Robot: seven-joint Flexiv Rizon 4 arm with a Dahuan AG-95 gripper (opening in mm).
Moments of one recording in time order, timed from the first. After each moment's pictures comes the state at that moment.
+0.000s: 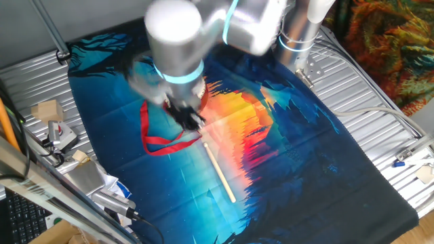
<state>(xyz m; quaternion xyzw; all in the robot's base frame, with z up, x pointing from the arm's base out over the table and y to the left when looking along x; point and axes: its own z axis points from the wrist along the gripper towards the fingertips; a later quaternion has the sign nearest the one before) 0.507 0.179 0.168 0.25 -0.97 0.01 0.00</state>
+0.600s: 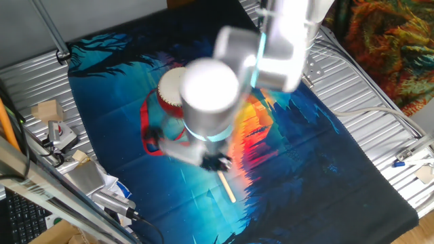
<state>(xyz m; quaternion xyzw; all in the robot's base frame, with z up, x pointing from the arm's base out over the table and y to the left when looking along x) 0.498 0.301 0.150 0.36 -0.93 0.01 0.00</state>
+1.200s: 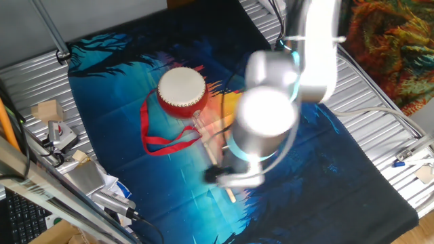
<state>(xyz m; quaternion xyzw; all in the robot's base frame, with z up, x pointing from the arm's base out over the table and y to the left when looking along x) 0.450 0.352 0.122 0.56 -0.82 0.04 -0.03</state>
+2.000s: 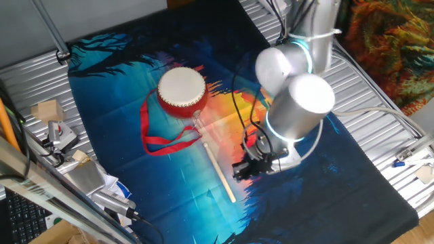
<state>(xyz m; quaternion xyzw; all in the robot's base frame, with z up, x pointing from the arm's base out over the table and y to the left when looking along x) 0.423 0.334 0.075 0.68 -0.72 0.10 -0.10</state>
